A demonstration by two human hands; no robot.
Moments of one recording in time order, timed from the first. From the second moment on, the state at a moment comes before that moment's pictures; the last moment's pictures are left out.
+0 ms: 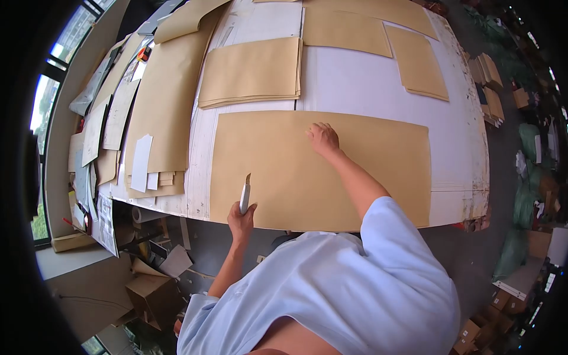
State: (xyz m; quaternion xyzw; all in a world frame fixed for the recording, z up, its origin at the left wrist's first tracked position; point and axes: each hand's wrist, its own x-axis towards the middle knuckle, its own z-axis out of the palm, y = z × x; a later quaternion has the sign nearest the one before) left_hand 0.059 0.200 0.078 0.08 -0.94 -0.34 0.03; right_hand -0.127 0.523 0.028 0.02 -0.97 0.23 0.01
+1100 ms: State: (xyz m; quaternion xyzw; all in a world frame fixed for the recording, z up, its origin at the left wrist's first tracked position) left_hand -0.183 0.395 0.057 -0.05 -0.97 -0.19 -0.13; right_hand -0.177 0.523 -0.028 0.14 -0.94 0.29 0.08
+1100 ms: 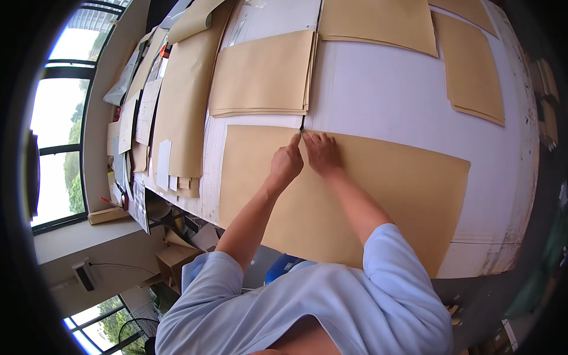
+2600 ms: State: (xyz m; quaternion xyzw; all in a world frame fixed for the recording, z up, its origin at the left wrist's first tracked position) left_hand 0.100 0.315 0.138 0.04 -0.91 -0.17 -0.37; right_hand -0.212 0.510 -0.043 0.17 -0.96 0.16 0.13
